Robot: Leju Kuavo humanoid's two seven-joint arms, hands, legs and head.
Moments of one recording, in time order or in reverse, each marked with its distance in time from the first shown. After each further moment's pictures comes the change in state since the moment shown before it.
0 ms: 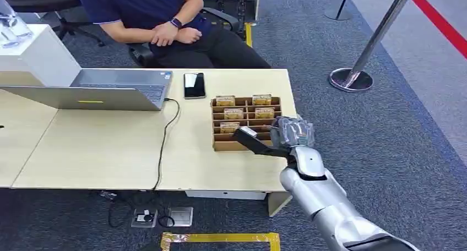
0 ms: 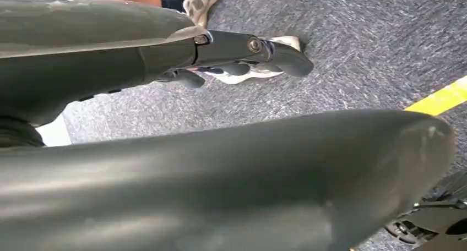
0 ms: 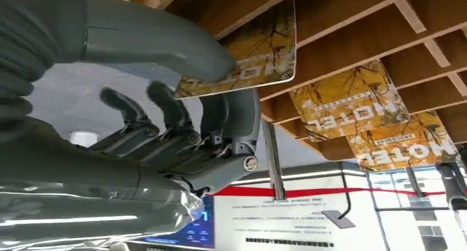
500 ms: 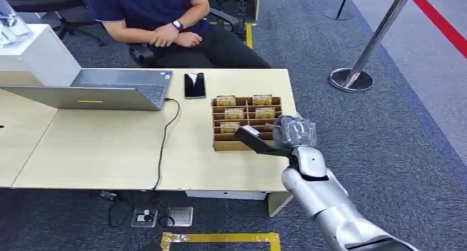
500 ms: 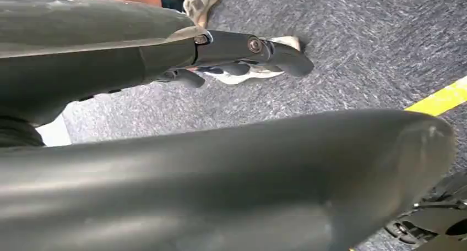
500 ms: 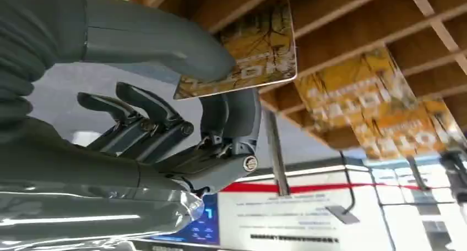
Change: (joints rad) left arm -0.004 0.000 -0.003 0.000 -0.002 0.000 0.002; right arm -0.027 0.005 0.004 0.024 -0.004 -0.001 0.004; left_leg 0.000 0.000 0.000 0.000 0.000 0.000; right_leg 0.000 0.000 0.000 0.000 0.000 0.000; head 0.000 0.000
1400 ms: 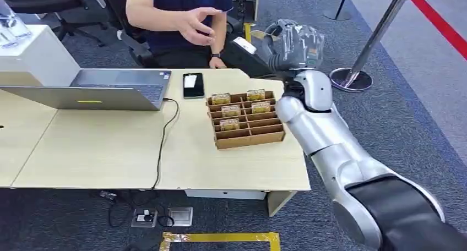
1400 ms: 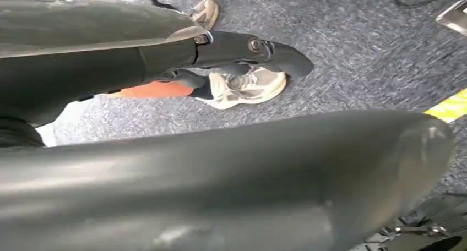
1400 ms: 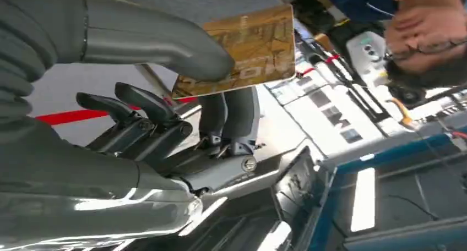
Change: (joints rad) left arm -0.045 0.000 -0.021 0.000 -0.014 -0.004 0.011; right arm -0.413 0.105 -0.001 0.561 -0.084 -0.106 -0.008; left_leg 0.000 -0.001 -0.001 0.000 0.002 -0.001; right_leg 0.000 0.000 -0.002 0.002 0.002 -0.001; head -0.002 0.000
